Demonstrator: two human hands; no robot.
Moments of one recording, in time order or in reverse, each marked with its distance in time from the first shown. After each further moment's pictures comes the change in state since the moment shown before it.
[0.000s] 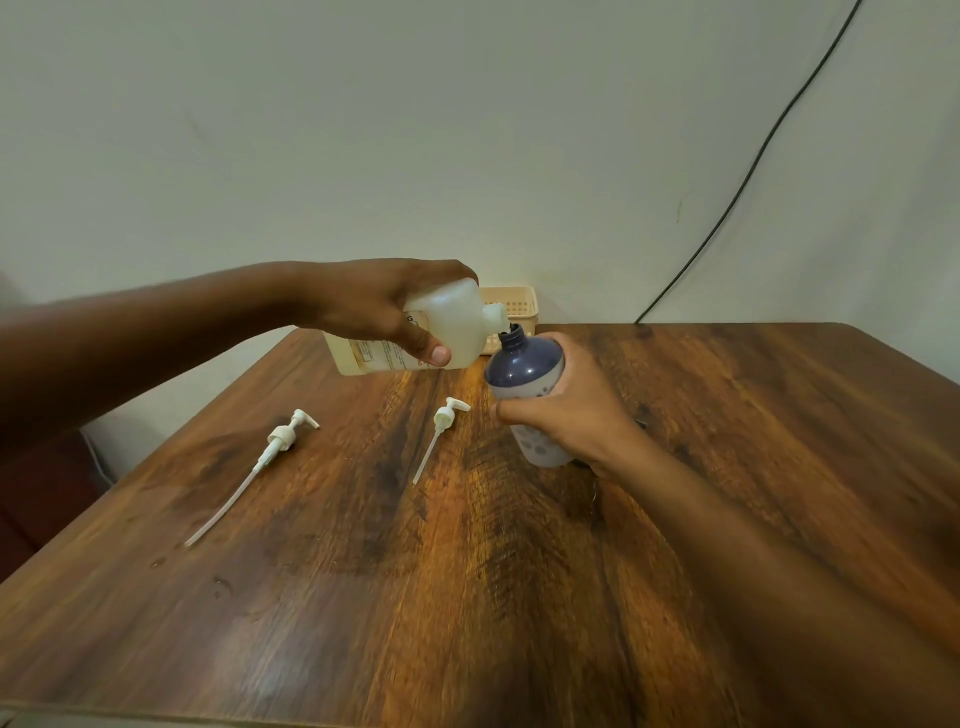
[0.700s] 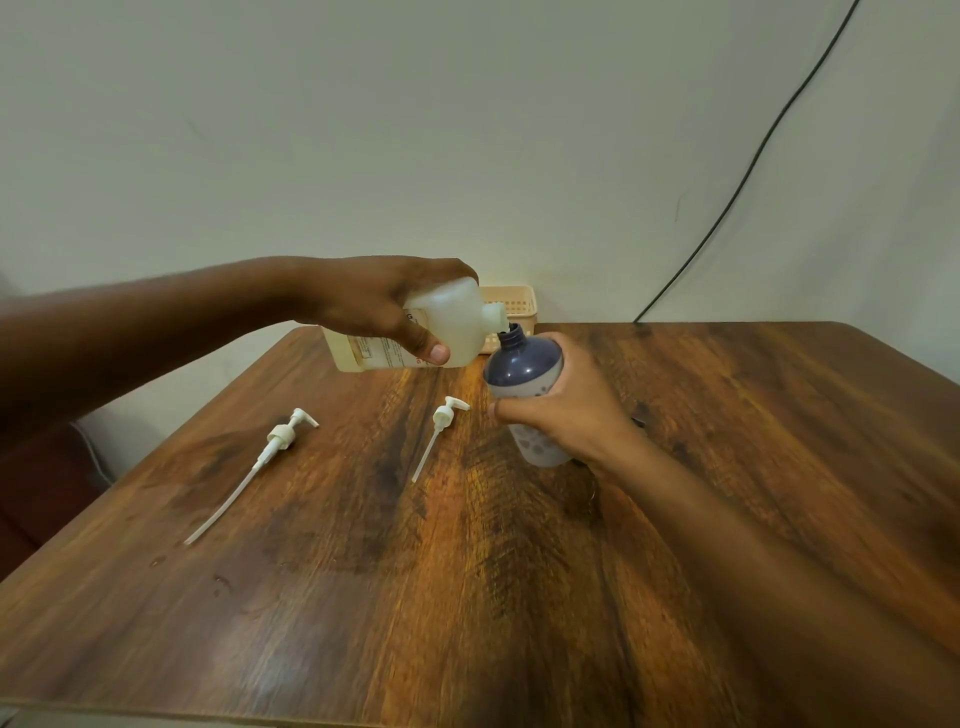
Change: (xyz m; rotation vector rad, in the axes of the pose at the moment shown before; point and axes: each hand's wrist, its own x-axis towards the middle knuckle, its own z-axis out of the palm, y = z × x) left_hand 0.002 -0.003 -0.002 0.020 -0.014 -0.026; right_hand -0.002 0.000 0.000 -0.030 0.005 0.001
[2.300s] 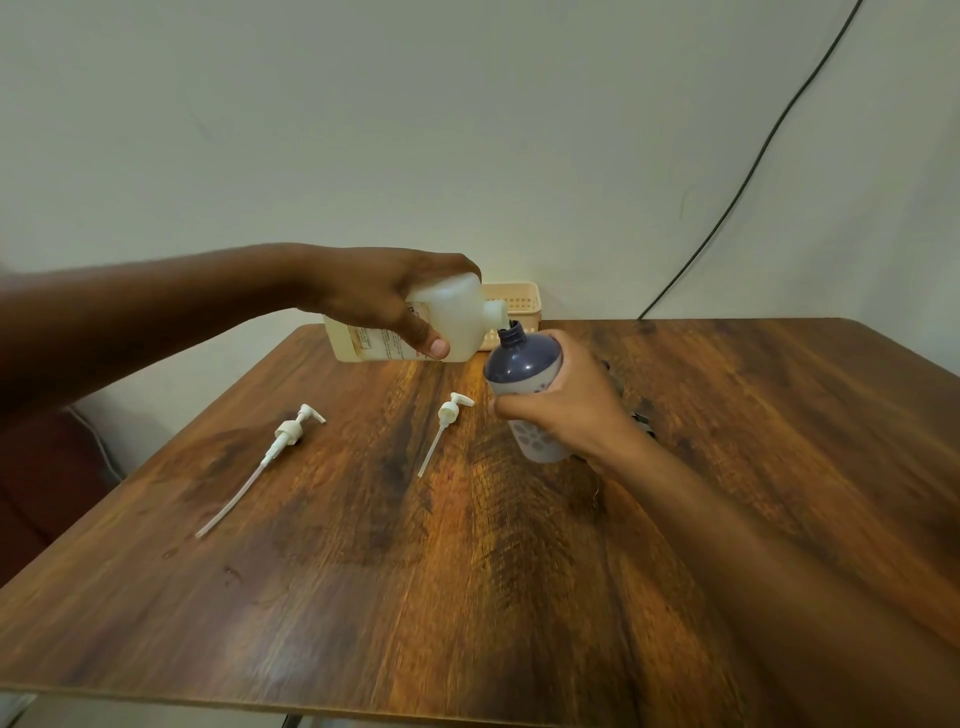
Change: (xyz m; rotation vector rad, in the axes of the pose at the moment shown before) left_hand -0.002 0.008 -0.006 0.063 -0.033 -0.055; right_hand -0.001 -0.001 0.005 -0.014 0.012 0.016
